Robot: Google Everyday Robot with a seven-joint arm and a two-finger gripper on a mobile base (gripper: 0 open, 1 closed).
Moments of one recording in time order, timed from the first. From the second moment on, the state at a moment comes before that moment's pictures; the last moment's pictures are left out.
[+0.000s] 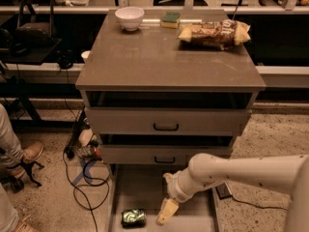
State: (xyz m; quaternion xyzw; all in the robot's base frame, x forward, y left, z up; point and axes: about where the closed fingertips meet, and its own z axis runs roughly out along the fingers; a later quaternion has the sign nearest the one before) arm 0.440 -0.028 0.431 -0.59 0.75 0.24 0.18
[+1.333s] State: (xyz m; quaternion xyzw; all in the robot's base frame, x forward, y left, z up) arm 0.462 0.057 0.248 -0.61 0.73 0.24 0.21
